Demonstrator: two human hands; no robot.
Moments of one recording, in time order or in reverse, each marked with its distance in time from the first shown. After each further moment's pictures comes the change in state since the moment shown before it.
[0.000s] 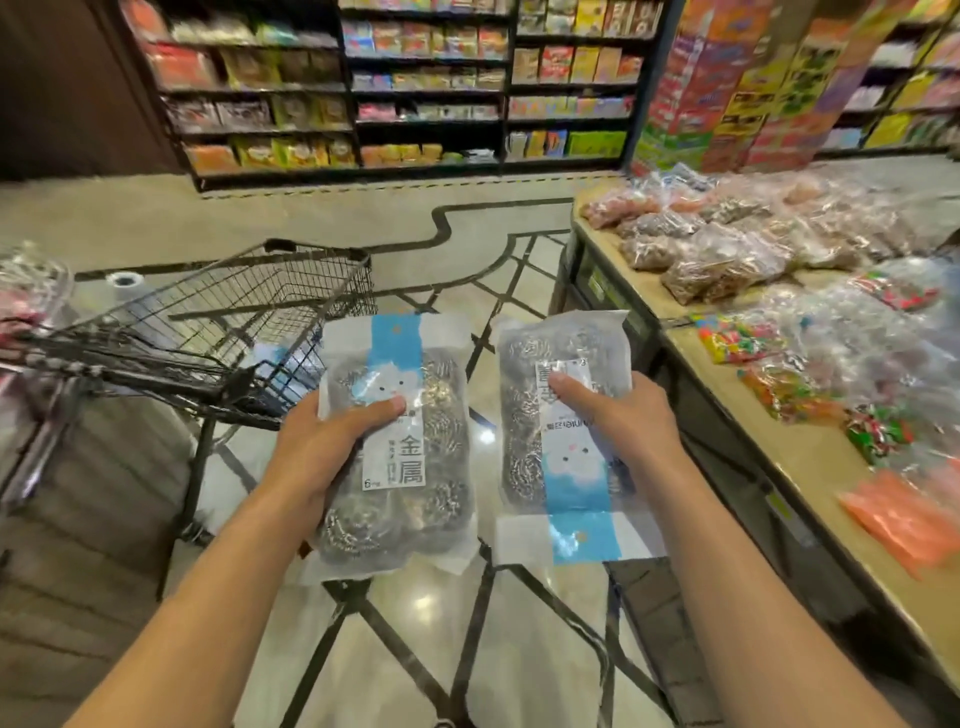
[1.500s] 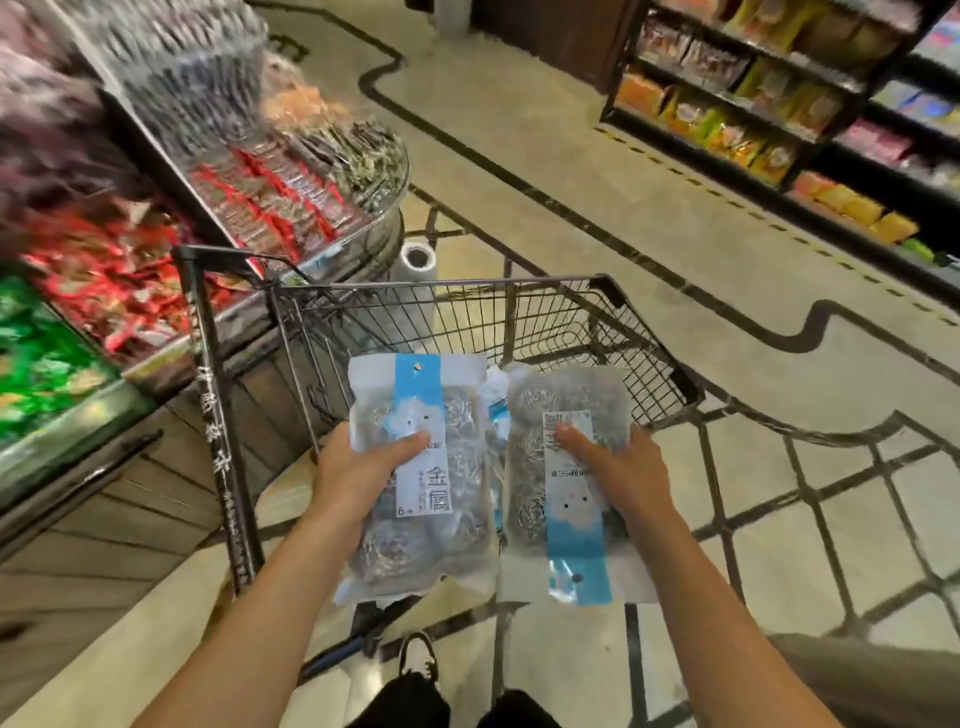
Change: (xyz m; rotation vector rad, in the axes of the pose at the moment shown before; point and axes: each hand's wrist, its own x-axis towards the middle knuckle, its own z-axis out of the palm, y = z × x) left_hand 0.442 -0.004 -0.206 -0.405 0.837 -0.183; right_hand 0.384 -0.171 0.557 -0.508 -0.814 -0.242
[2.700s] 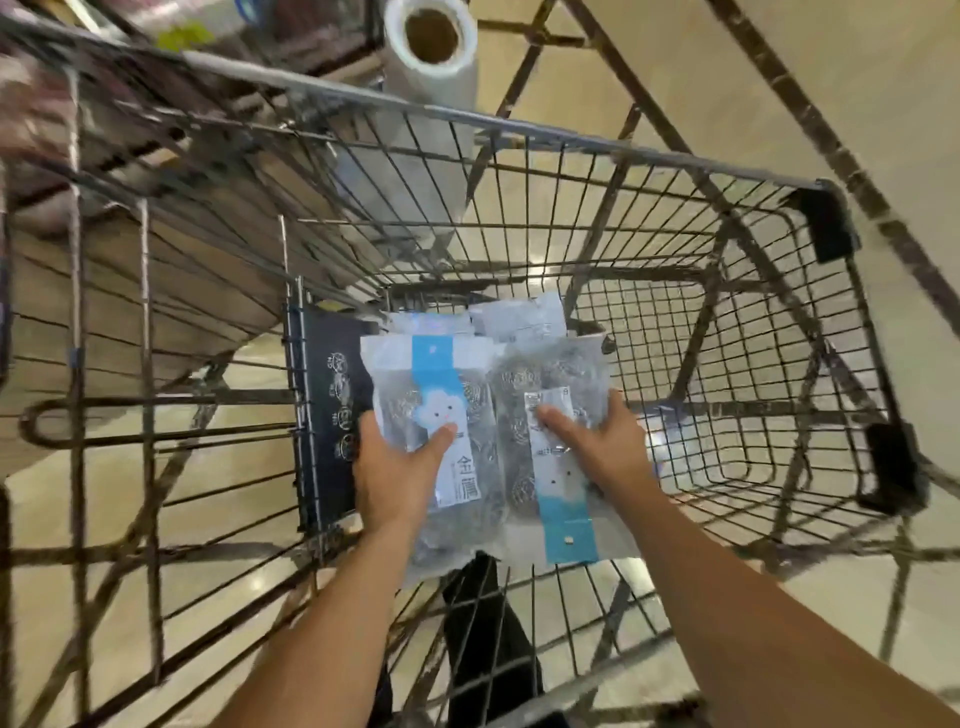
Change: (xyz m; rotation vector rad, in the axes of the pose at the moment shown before) left_hand 0.207 -0.180 0.135 0.197 0.492 -0.294; right_hand 0.305 0.137 0.140 -0.229 -0.370 0.071
